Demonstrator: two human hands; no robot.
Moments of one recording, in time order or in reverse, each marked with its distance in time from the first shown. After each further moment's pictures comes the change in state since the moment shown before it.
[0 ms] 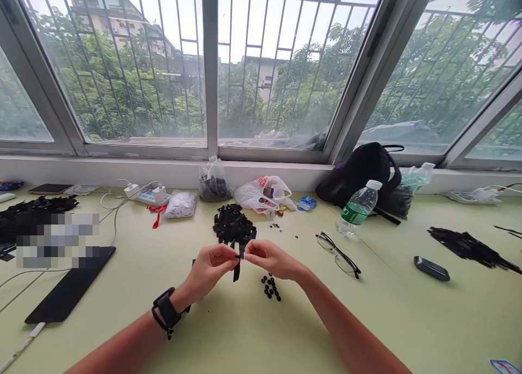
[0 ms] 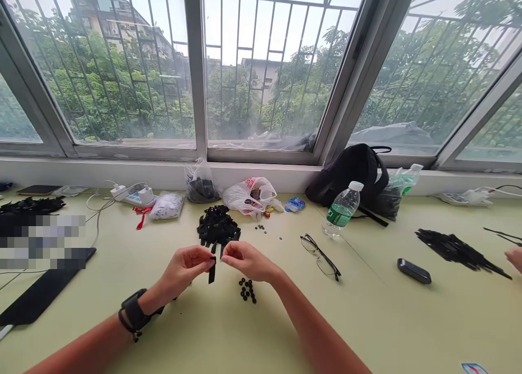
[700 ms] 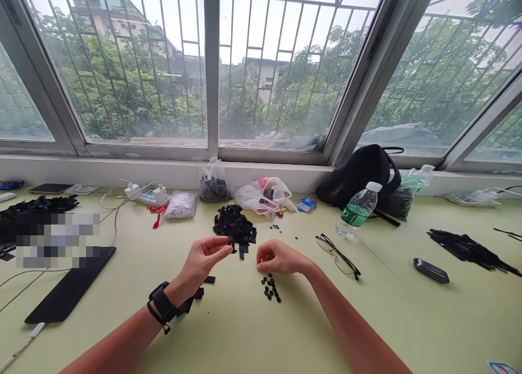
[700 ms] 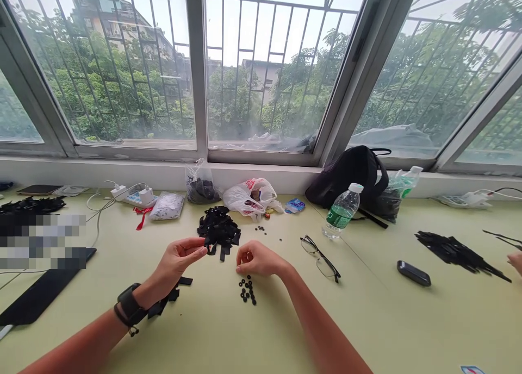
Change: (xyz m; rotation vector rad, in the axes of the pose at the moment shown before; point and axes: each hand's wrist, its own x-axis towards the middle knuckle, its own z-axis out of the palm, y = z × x) left_hand 0.006 0.015 -0.011 -0.116 0.183 -0.090; right_hand -0.004 0.025 -0.035 -0.218 -0.108 0.162
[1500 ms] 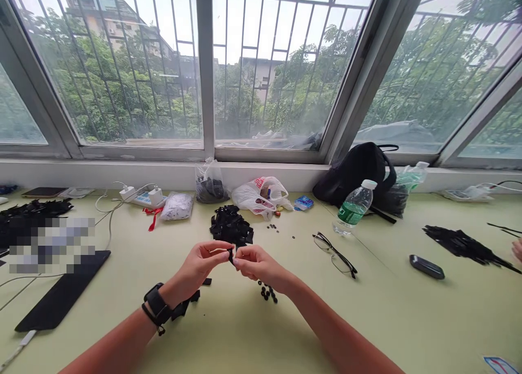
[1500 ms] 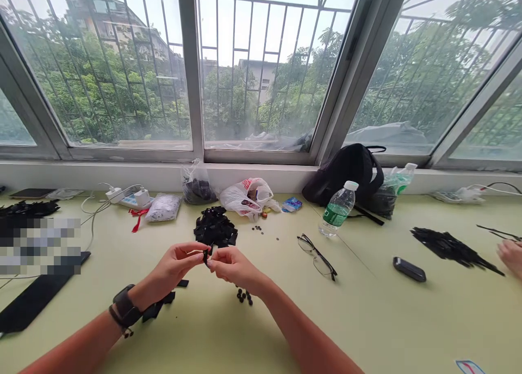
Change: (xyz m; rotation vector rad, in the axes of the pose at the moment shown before) left_hand -0.003 0.007 -0.001 -0.040 -0.235 -0.059; right_hand 0.002 -0.059 0.052 0.509 0.049 -0.116
